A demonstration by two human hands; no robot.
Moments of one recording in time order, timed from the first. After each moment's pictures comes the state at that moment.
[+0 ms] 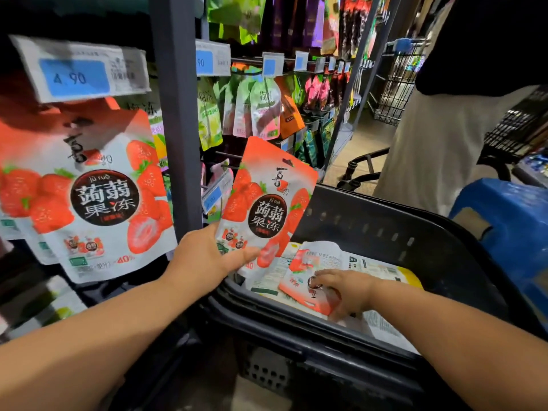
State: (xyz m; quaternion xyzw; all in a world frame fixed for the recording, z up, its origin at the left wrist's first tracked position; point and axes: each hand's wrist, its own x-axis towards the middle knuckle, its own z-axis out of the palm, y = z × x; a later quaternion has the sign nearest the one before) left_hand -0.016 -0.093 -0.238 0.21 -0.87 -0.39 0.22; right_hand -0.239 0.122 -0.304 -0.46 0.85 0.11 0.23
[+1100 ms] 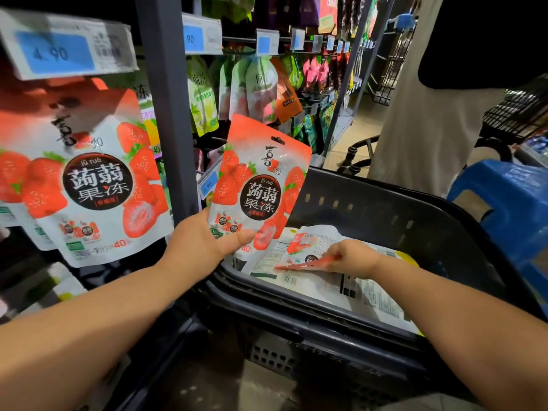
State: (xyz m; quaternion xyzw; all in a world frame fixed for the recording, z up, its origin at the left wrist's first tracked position) left_hand -0.011 -0.082 -0.240 0.22 -0.84 -0.44 0.23; right_hand -0.239 0.129 -0.297 -0.34 0.92 -0.06 0.20
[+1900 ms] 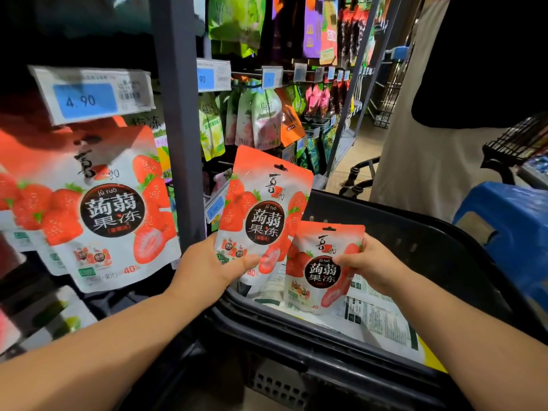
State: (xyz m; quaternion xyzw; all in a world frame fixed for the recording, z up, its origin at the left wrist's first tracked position) left_hand -0.011 -0.081 -0.239 0.23 -0.83 -0.46 0.23; right_hand -0.240 0.134 -0.266 -0.23 0.73 -0.59 0.26
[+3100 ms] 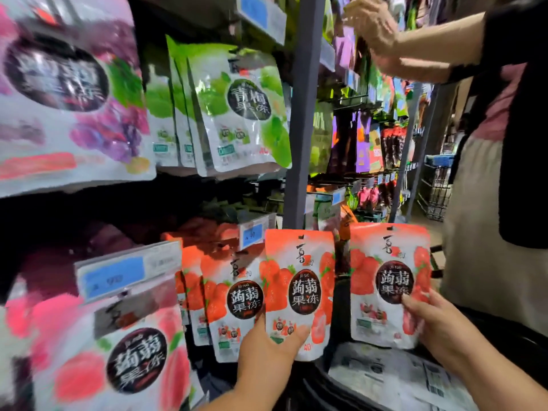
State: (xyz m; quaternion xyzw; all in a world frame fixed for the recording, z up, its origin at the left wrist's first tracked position) left_hand 0.069 -0.079 -0.189 0.28 -0.71 -0.55 0.35; right_hand -0.151 0.096 -0.157 -0.28 0.54 -0.77 0.22
